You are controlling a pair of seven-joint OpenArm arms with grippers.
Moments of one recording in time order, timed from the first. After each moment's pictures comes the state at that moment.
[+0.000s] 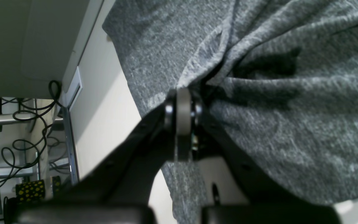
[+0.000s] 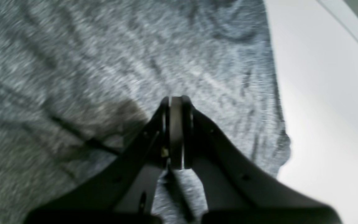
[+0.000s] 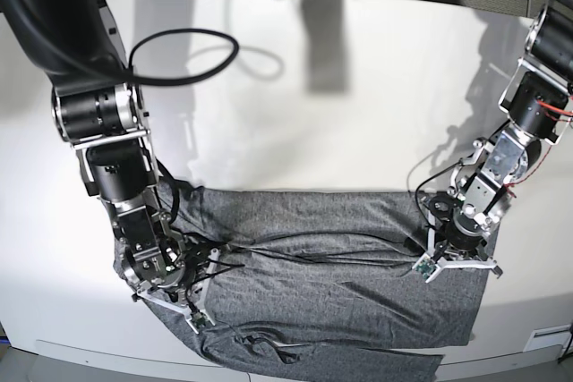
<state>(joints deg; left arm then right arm) -32.8 -21.7 39.8 48.4 6.4 0.4 16.6 44.7 9.8 -14.4 29.3 -10.6 16.4 -20.2</state>
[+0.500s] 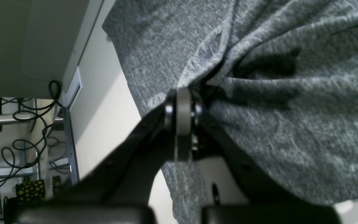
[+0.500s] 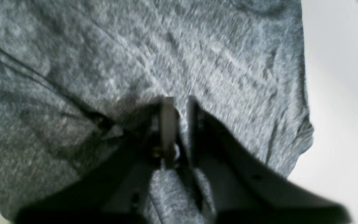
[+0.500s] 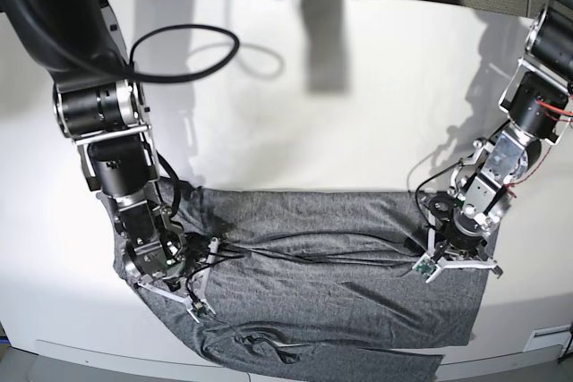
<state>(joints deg) -32.8 -21.7 39.8 48.4 6.4 0.4 16.6 43.9 9.8 -14.4 28.5 -10.6 17.5 -23.8</state>
